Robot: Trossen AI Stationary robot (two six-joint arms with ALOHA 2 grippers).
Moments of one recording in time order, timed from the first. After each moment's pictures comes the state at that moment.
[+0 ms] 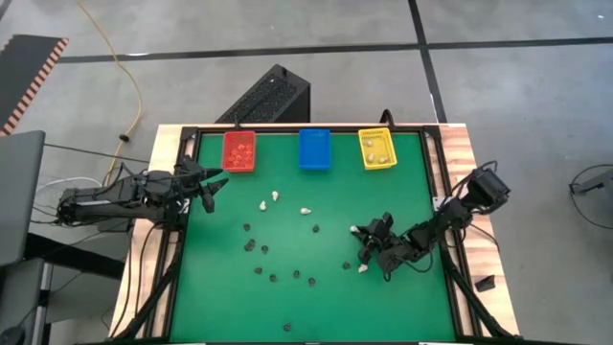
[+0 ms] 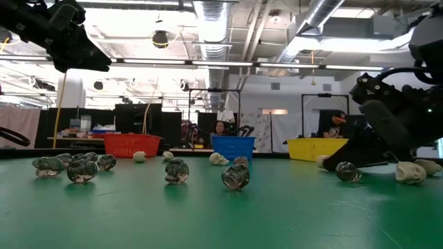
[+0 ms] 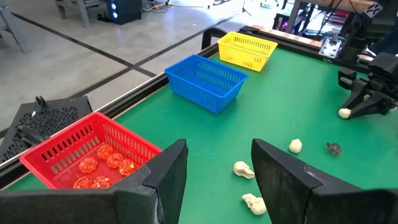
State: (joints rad) left arm 0.04 0.24 0.42 -0.46 -0.51 -0.24; right arm 0.54 1.68 0.37 0.46 0.89 0.96
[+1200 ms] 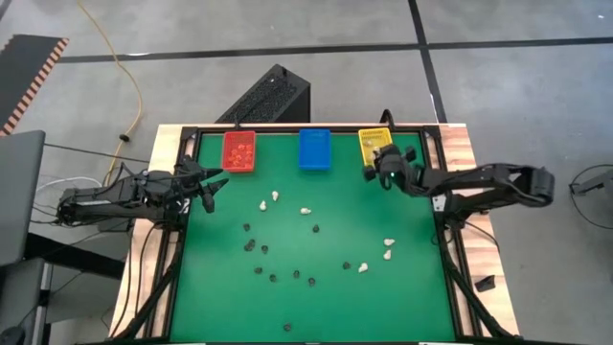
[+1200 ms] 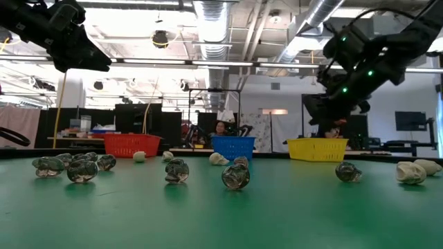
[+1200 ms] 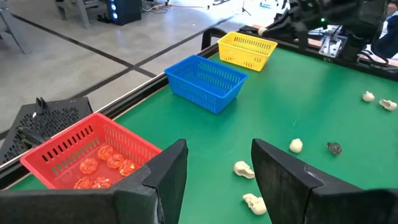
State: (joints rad) left arm 0.04 0.24 0.42 -0.46 -0.51 -0.23; right arm -0.39 1.17 0.37 0.24 0.73 0.33
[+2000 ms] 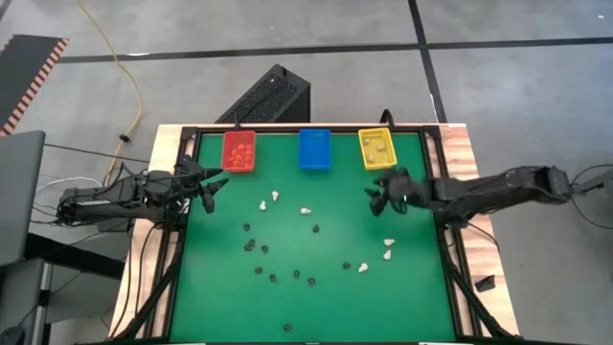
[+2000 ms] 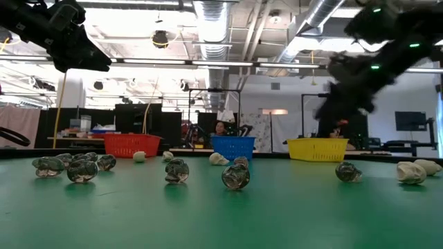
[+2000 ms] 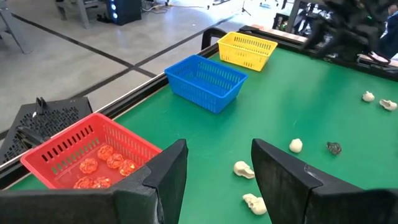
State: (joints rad) left arm 0.04 0.24 0.42 -0.46 -0.51 -0.23; right arm -0.07 0.90 0.37 -0.14 0.44 0.53
